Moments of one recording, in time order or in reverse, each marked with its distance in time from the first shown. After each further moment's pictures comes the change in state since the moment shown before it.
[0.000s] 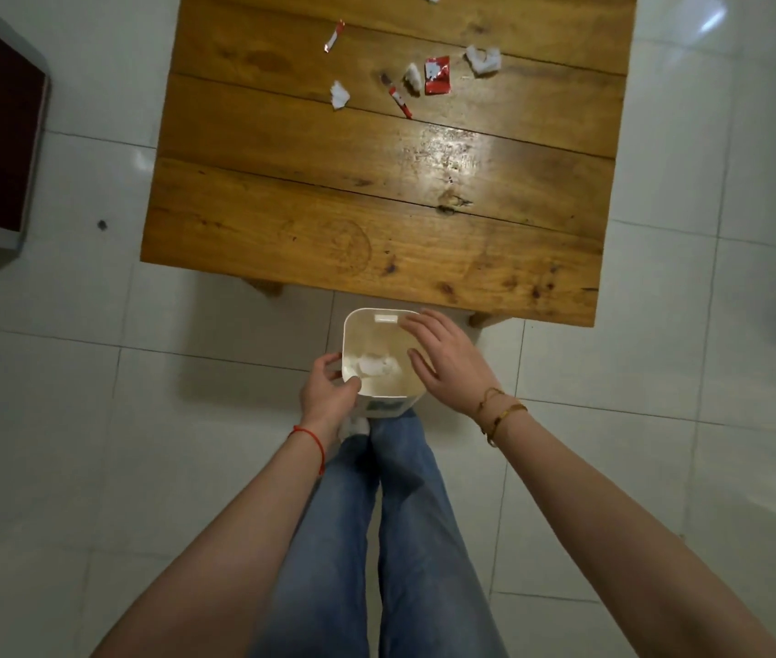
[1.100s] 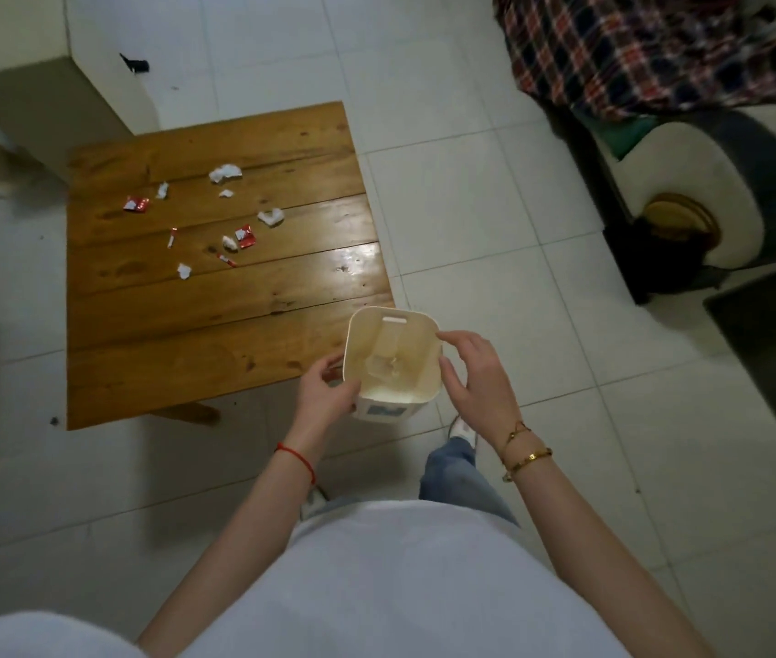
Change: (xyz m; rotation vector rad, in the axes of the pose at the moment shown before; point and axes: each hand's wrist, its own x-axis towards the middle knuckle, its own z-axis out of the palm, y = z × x) left_hand -0.242 0.110 0.151 0.232 -0.266 0.383; right_hand -0.249 0.057 -0.209 0.278 0.628 0.454
